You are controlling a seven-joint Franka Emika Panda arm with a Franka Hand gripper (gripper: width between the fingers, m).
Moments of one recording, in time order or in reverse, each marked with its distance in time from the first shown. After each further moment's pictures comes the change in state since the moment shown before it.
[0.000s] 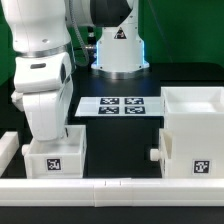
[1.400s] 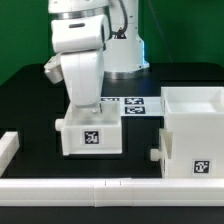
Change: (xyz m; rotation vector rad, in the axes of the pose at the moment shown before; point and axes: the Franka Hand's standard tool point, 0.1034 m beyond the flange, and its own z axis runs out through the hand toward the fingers) arm 0.078 0.018 -0.050 -0.082 0.014 0.013
